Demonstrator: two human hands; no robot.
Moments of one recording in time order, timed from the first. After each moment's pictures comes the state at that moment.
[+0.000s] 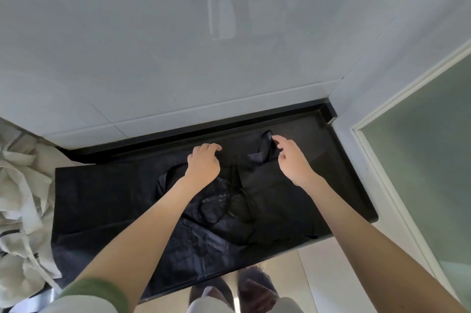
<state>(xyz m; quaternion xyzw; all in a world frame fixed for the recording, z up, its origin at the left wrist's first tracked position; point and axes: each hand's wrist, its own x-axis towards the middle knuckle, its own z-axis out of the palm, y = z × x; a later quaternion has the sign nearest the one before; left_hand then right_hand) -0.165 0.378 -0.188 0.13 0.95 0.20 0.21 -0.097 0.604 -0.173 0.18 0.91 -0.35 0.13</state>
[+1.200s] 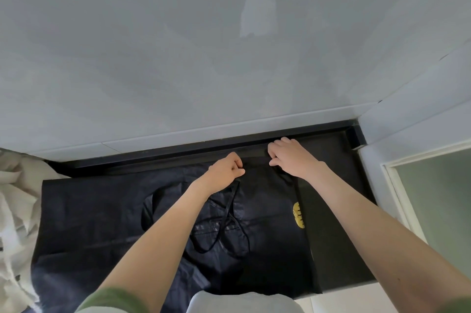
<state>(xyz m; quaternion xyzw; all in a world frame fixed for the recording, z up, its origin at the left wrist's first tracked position) -0.215 0.419 -0.214 0.09 0.85 0.35 0.39 -0.211 0.645 -0.208 -0.16 0.96 -0.08 0.23</state>
